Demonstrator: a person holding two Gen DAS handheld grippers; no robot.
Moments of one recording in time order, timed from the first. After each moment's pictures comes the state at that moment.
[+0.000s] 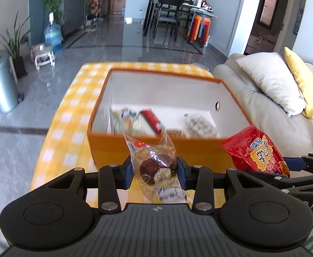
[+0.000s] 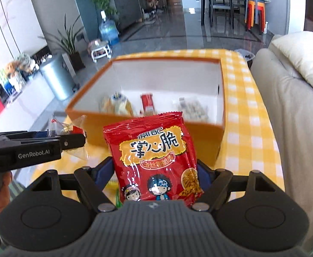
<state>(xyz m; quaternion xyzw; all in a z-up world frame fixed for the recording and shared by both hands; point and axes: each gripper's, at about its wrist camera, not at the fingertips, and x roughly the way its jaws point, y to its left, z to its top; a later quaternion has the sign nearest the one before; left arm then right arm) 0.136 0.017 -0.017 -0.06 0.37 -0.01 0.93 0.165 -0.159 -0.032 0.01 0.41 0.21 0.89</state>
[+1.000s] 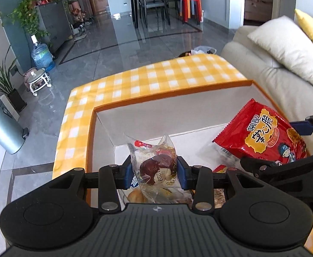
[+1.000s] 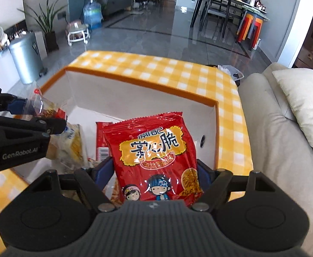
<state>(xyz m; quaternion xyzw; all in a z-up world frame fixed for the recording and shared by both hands) 0.271 0.008 -0.042 0.07 0.42 0.00 0.91 0.318 -0.110 -0.049 -0.12 0.42 0.15 0.89</state>
